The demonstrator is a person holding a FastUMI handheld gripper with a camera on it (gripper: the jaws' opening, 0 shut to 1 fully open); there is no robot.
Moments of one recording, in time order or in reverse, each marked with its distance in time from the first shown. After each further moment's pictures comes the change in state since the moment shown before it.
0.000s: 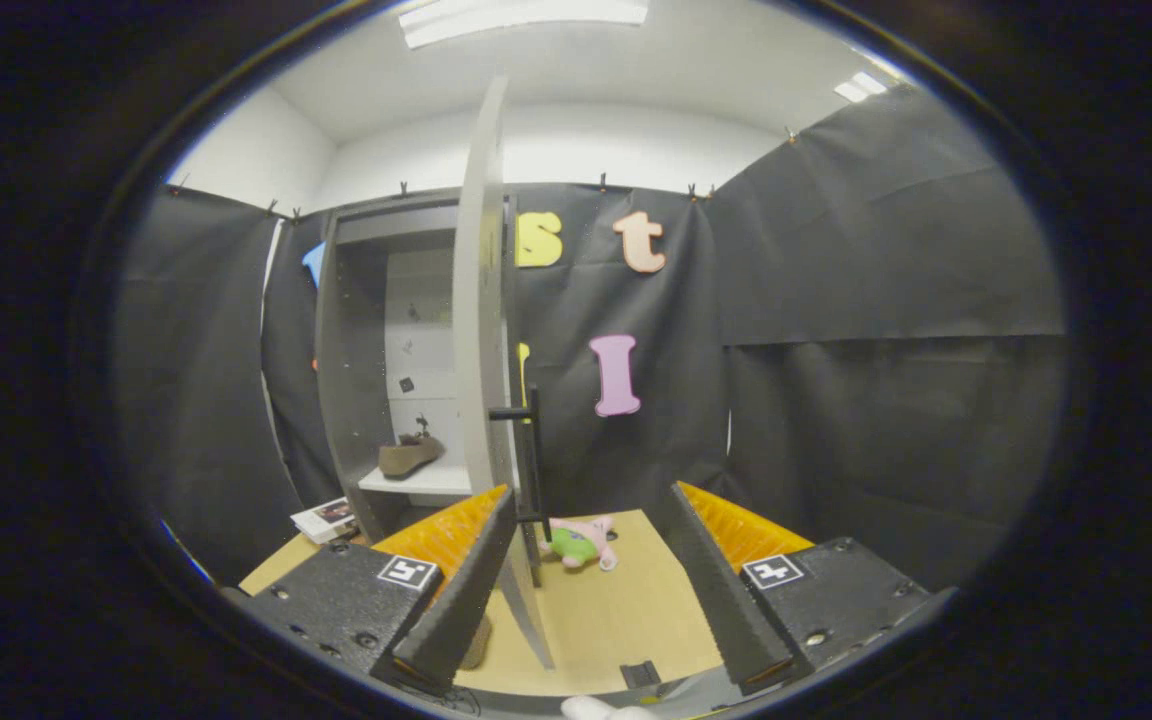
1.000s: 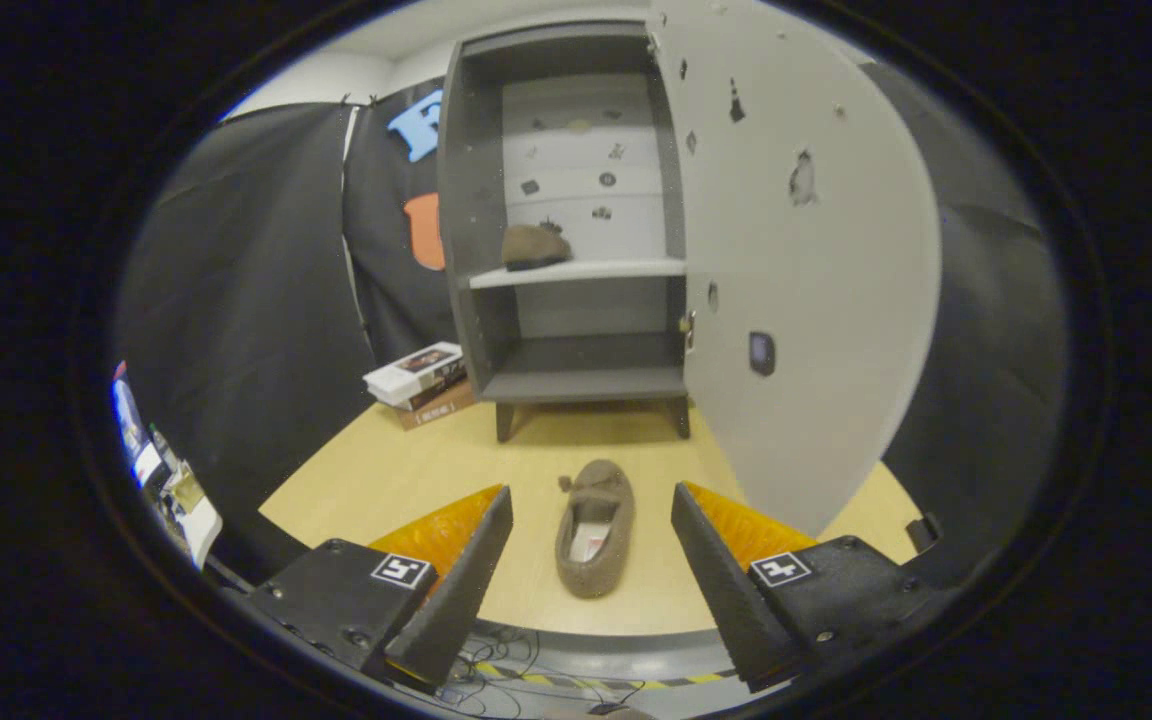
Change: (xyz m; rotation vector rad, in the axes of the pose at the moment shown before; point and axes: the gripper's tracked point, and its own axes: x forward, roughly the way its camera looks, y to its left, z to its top) arm 0.044 0.192 -0.331 -0.038 0.483 0.259
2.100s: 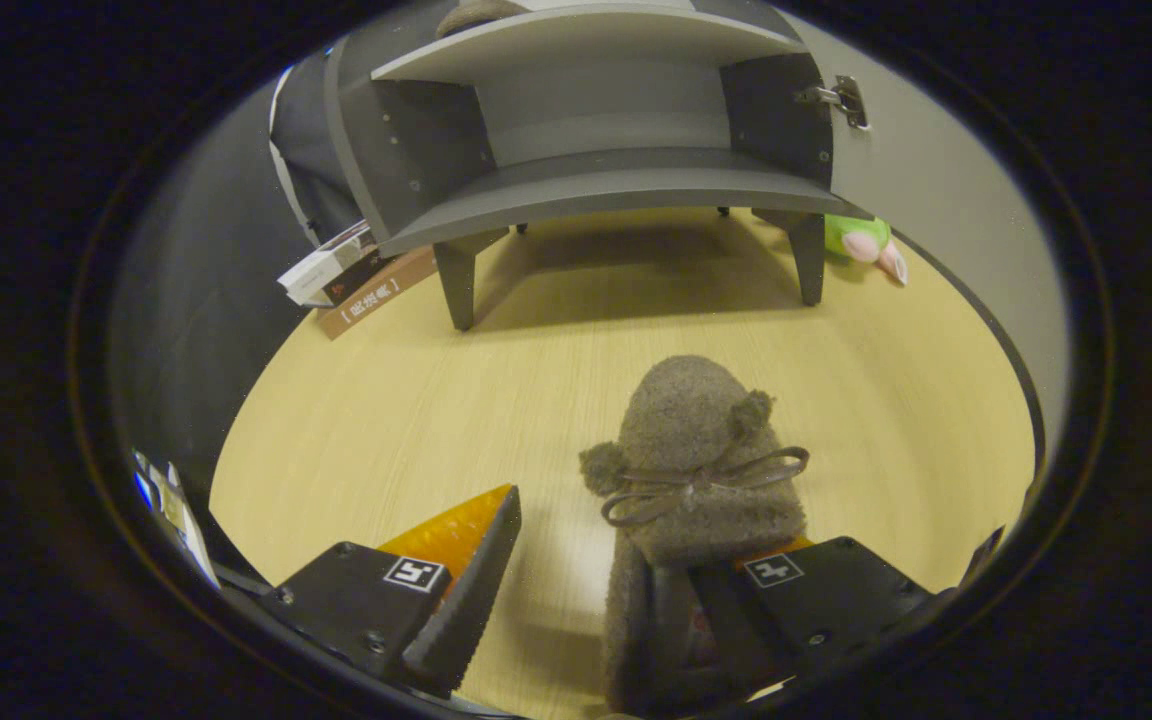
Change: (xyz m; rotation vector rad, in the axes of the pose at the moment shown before) arm 0.252 0.028 -0.092 0.089 0.387 0.015
